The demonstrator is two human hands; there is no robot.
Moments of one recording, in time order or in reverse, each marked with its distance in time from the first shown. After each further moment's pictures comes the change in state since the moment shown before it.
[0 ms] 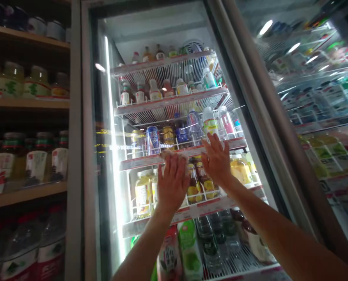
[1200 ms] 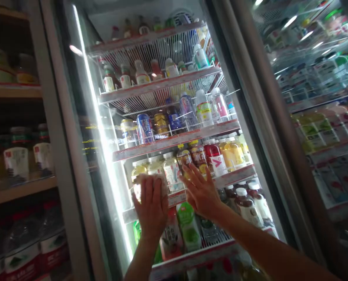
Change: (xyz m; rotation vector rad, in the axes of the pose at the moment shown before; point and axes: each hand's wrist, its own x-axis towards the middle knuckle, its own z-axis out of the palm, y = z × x) left_hand -0.107 0.002 -0.021 0.049 -0.053 -0.098; right_hand -0.116 -0.060 -0.019 0.105 -0.233 -0.221
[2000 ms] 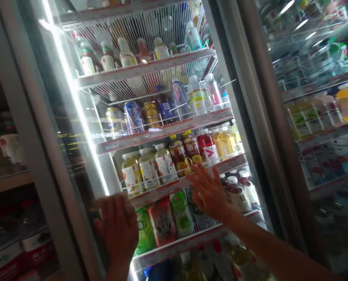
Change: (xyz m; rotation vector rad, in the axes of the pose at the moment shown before) left_hand -0.068 -0.031 -0.009 0.042 0.077 -0.110; right_hand -0.044 0.005 -0.009 0.009 -0.014 0.066
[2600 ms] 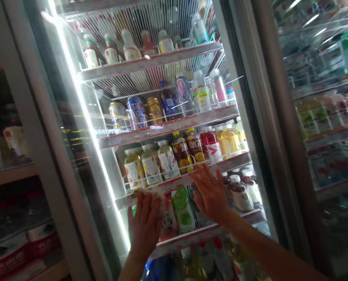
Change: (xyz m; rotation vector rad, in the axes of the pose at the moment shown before) left_hand -0.009 -0.005 -0.002 -0.082 -0.120 0.331; right_hand -0.011 -0.005 0.001 -0.003 0.007 0.080
